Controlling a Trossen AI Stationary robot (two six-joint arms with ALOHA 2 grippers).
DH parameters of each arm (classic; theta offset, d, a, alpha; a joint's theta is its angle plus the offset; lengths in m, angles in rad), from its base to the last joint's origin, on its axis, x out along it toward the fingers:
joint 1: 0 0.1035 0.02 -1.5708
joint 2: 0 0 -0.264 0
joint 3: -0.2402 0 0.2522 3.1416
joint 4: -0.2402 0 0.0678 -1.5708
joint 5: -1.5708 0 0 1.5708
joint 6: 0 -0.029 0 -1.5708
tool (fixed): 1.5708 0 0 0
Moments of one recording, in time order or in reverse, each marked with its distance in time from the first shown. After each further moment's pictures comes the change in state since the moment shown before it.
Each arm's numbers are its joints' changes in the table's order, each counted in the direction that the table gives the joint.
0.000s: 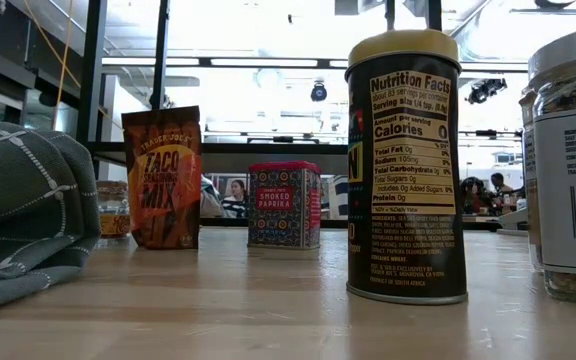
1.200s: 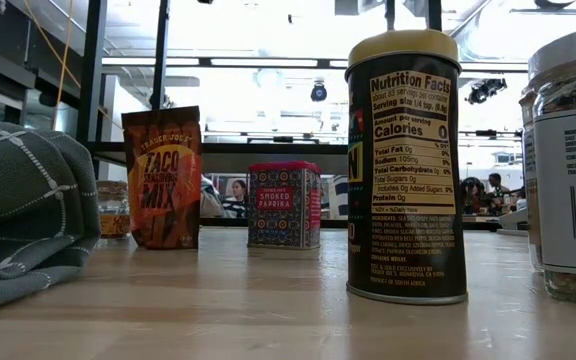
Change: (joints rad) left arm -0.032 -0.132 0.255 0.347 0.186 0.126; right arm 0.257 0.000 0.041 -0.420 -0.322 -0.596
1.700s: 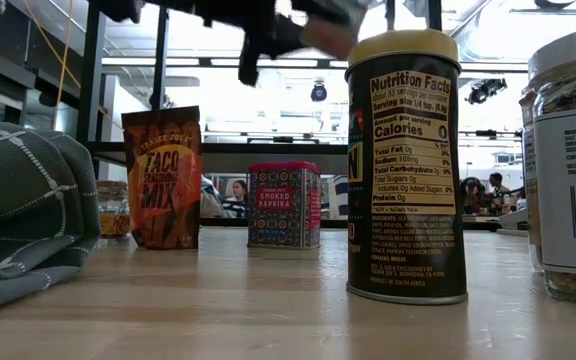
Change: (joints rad) left arm 0.044 0.426 -0.022 0.439 0.386 0.066; right arm 0.215 0.000 0.151 0.018 -0.207 -0.721
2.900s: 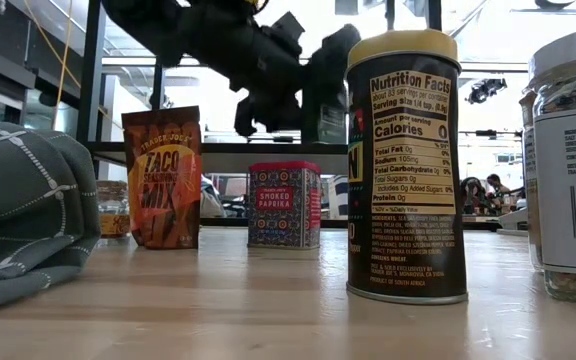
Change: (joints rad) left arm 0.031 0.223 -0.126 -0.170 0.292 0.034; right arm -0.002 -0.005 -0.003 -0.090 -0.002 0.021
